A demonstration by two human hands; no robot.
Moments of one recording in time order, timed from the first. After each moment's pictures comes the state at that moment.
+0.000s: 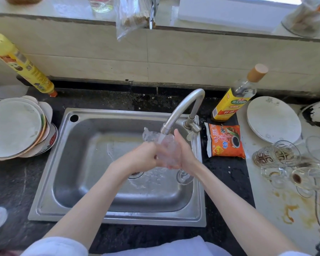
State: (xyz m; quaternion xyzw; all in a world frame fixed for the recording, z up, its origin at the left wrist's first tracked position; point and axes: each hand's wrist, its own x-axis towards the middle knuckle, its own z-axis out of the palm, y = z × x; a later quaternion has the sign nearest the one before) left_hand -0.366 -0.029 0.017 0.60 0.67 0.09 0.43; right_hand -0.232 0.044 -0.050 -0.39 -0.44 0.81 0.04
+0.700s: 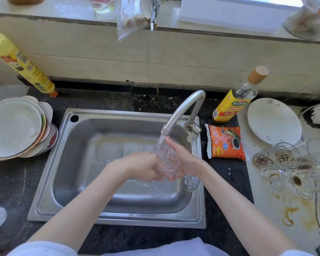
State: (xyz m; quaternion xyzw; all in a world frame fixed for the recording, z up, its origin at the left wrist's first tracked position) left_hand -0.368 -0.038 0.033 0.64 0.60 -0.08 0.48; right_hand -0.231 0.048 -0.034 -0.45 -0.40 0.79 -0.12
